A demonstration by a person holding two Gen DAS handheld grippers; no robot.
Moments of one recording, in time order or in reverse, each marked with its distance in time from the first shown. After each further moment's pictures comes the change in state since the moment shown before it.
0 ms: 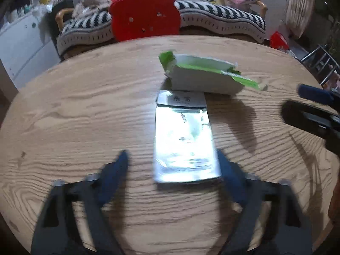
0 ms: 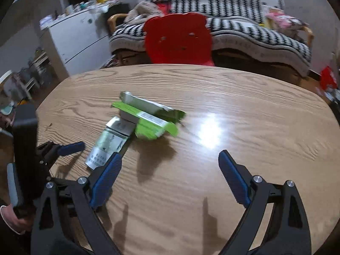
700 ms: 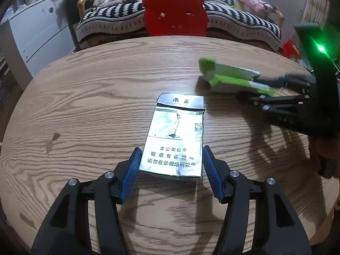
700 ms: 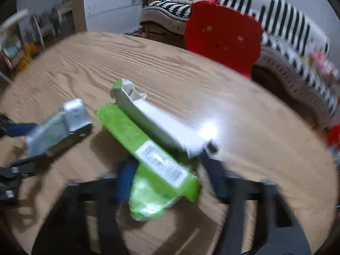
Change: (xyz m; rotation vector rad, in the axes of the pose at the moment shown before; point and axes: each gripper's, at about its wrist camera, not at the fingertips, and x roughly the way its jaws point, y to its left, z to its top) left arm -0.026 0.080 -0.016 -0.103 0.034 0.022; right arm 0.096 0.058 0.037 -0.249 0.102 0.033
